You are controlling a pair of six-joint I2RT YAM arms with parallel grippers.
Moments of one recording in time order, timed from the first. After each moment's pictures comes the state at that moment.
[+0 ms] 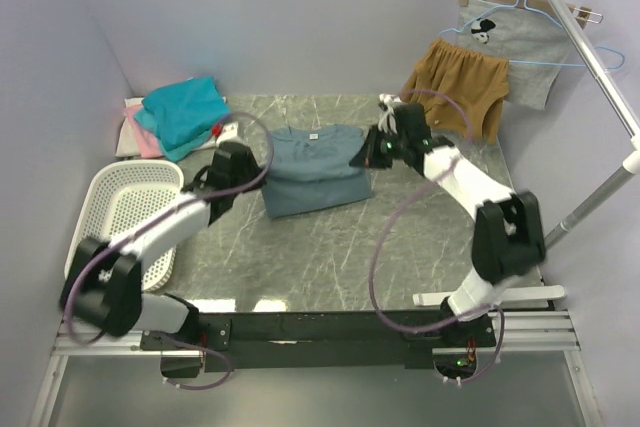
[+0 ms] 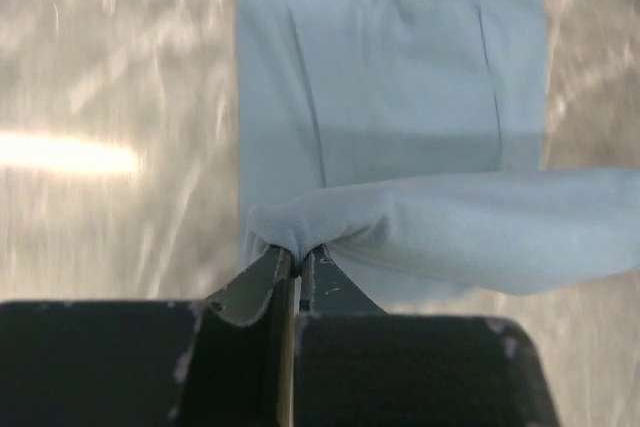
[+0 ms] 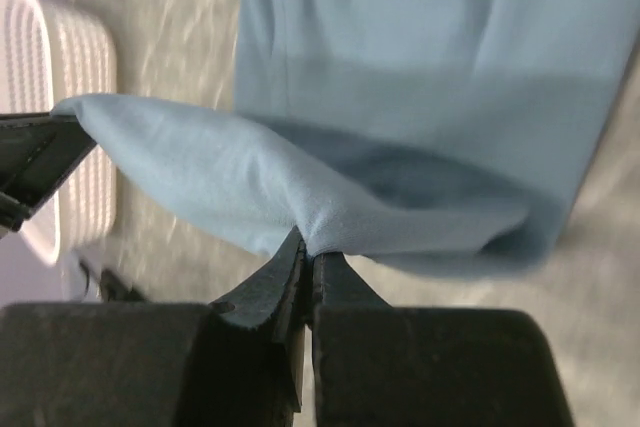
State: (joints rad) left arm -0.46 1.30 0.80 -0.06 -0.17 -0.65; right arm 0.30 1.59 1.15 -0.30 -0.46 0.49
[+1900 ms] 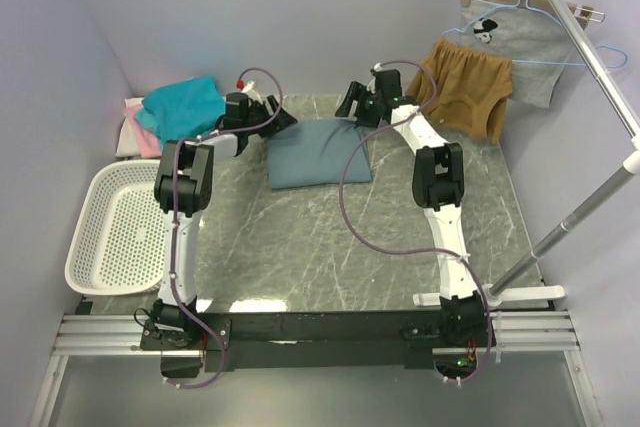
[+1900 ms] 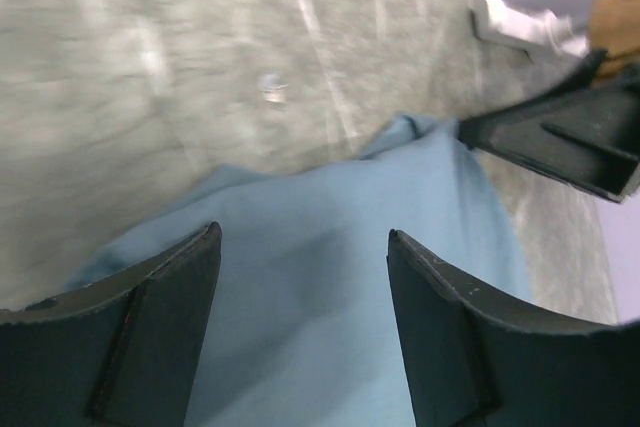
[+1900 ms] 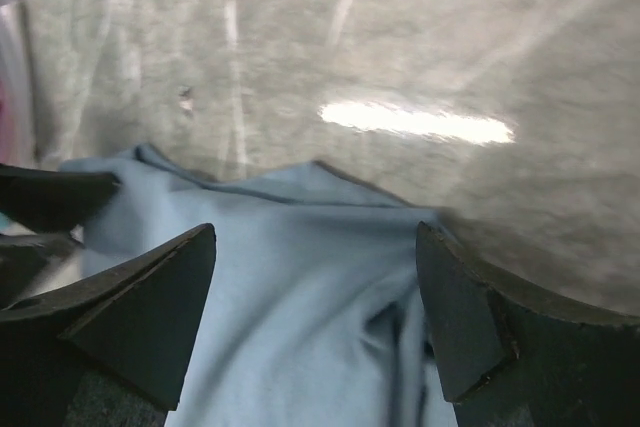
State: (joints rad) left arm -0.20 2.40 1.70 0.31 0.48 -0.62; right arm 0.21 2.64 2.38 -0.43 -0.37 0.51
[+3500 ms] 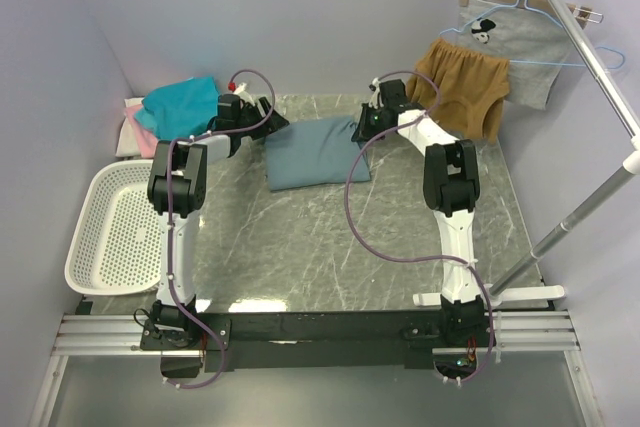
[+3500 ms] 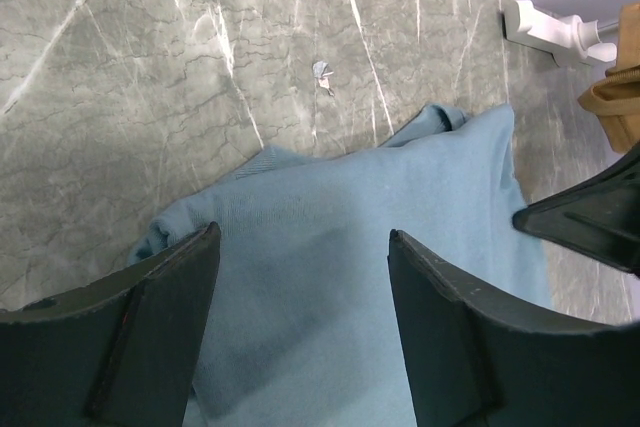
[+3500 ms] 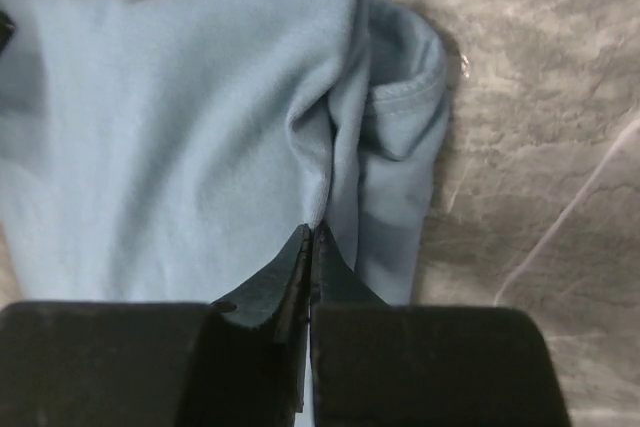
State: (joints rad) left arm -0.15 2.35 1.62 0.32 0.47 -0.59; right arm 0.21 2.40 1.99 -0.46 -0.39 0.33
